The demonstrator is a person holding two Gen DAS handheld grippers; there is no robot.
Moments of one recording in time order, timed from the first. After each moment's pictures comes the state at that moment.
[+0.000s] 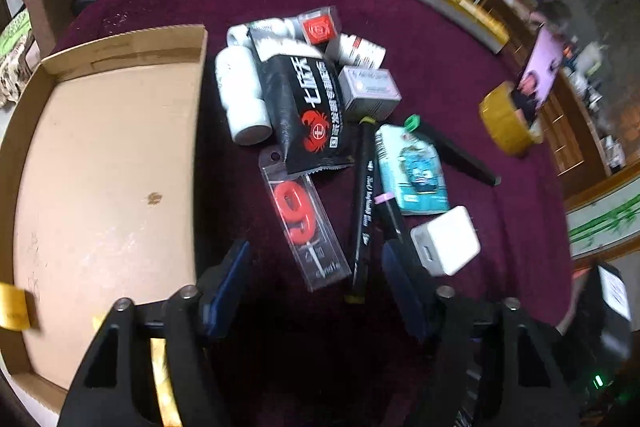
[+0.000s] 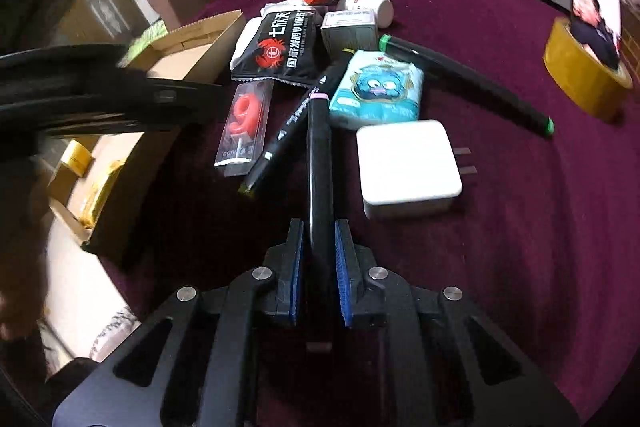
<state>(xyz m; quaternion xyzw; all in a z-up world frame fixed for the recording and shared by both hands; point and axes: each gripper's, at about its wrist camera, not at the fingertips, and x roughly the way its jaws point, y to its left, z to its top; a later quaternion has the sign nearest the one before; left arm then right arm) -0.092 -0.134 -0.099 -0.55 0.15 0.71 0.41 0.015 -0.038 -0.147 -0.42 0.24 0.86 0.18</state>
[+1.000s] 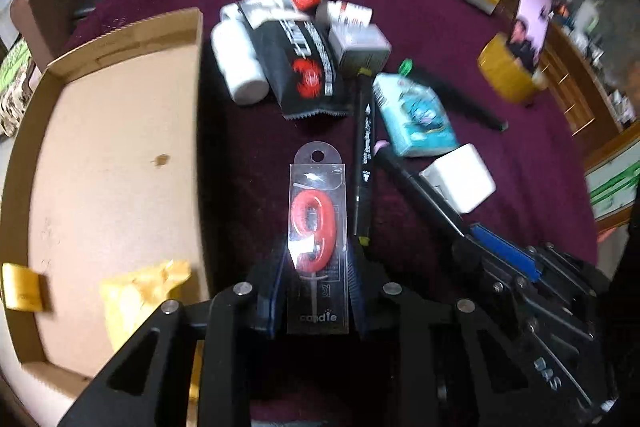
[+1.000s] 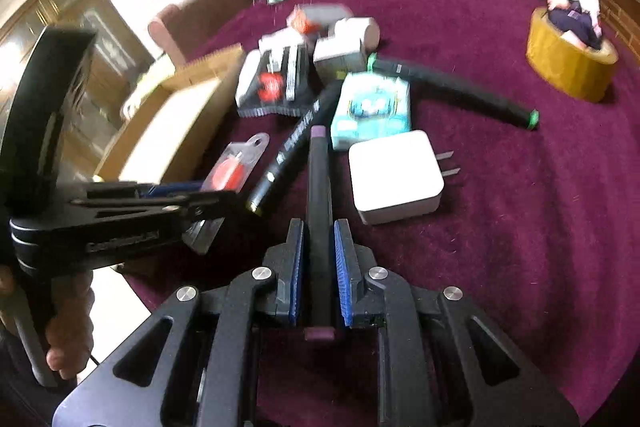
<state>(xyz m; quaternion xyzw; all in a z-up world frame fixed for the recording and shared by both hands) -0.060 -0.167 -0.103 -0.53 0.19 0.71 0.43 0.027 -0.038 -0.130 -0.37 0.27 0.87 0.19</state>
